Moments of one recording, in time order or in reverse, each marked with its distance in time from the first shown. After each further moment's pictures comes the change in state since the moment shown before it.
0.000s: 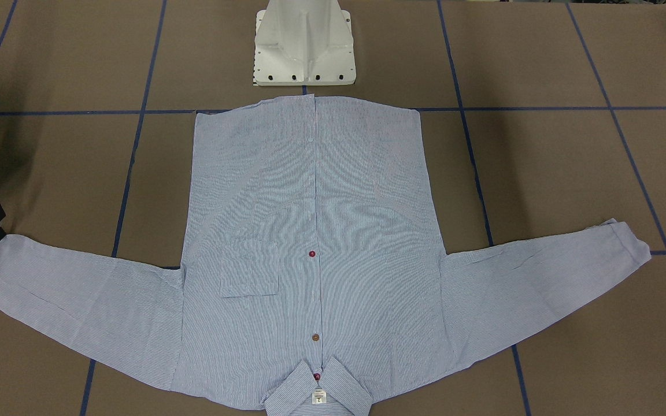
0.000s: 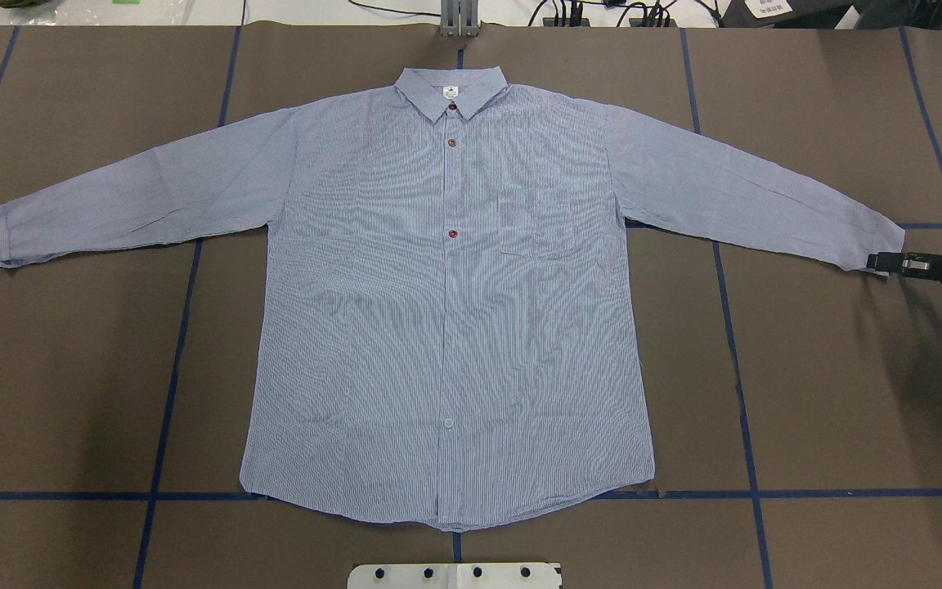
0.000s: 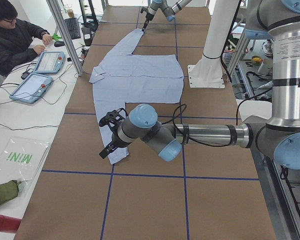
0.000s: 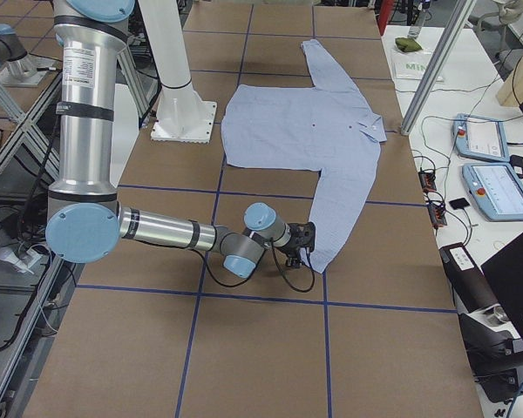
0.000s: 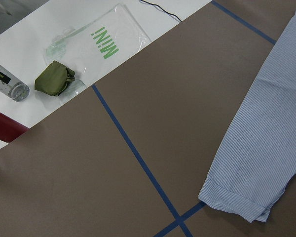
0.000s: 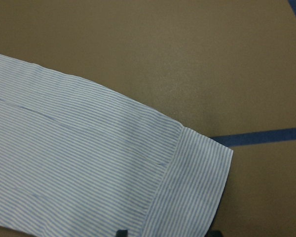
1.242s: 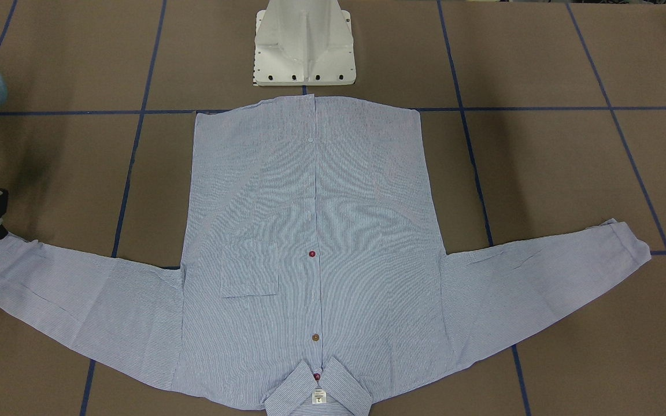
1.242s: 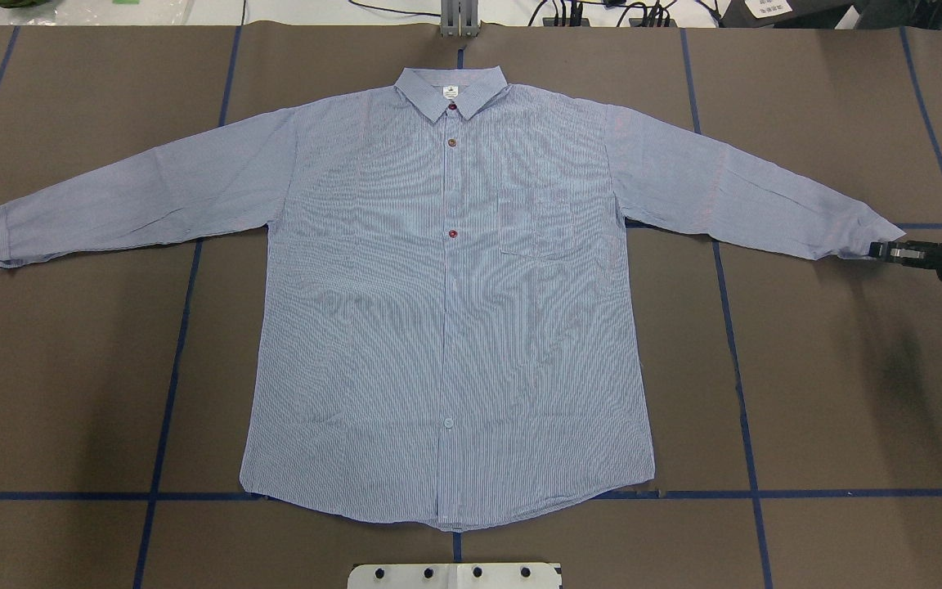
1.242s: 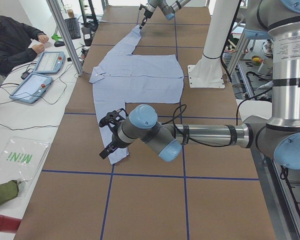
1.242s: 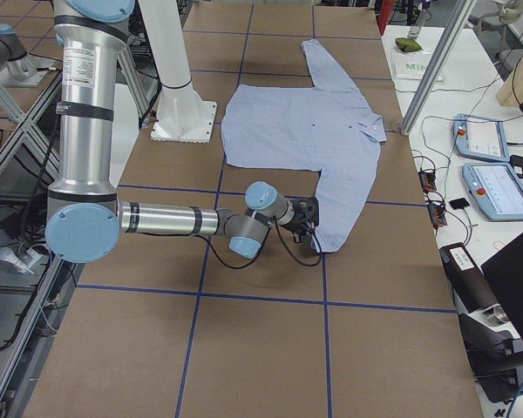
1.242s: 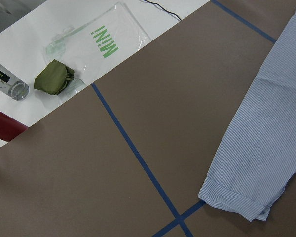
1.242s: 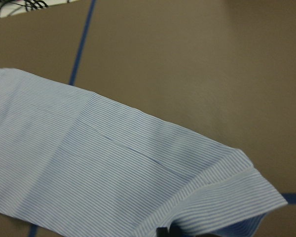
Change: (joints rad) left arm 0.000 0.000 0.003 0.000 -0.001 0.000; right arm 0.006 0.044 0.160 -0.040 -0.003 -0.012
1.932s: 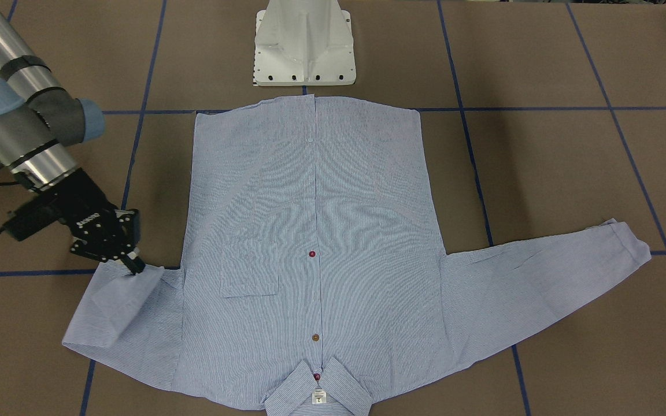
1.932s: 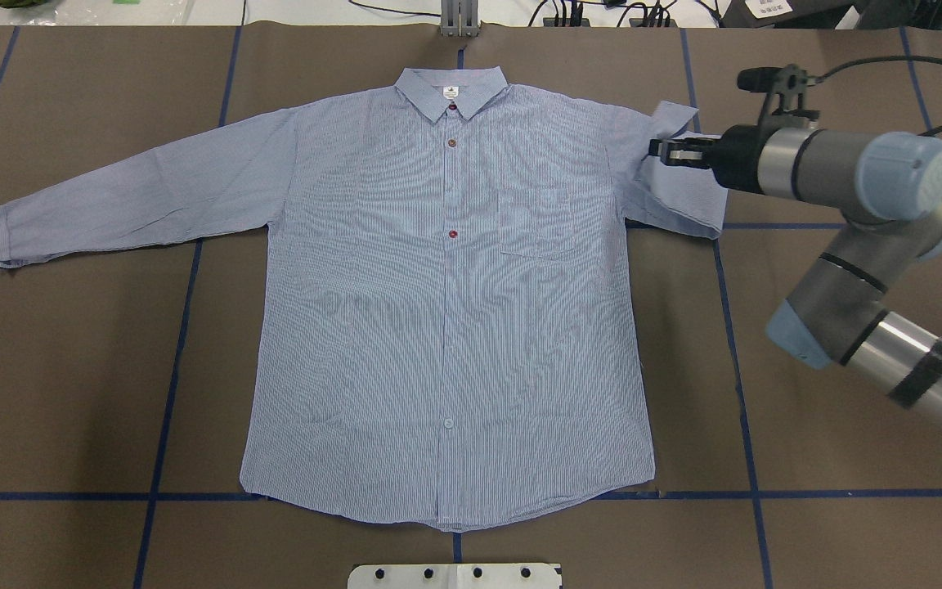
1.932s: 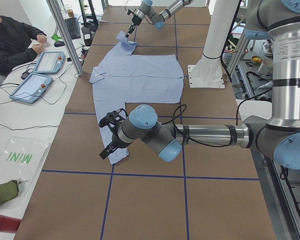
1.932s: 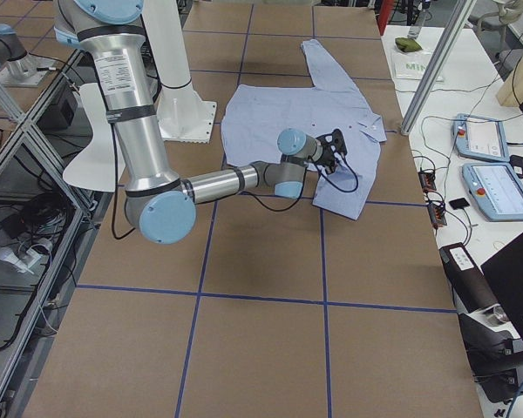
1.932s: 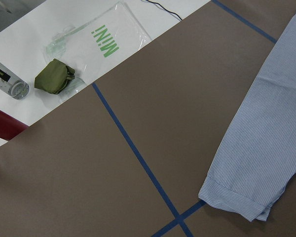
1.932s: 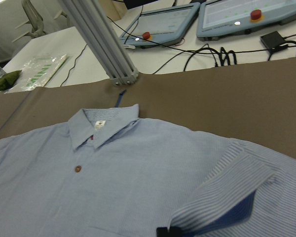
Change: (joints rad) left arm 0.000 0.000 0.000 0.000 0.001 -0.006; right arm -0.167 0.449 -0.099 -0.009 -0.124 0.014
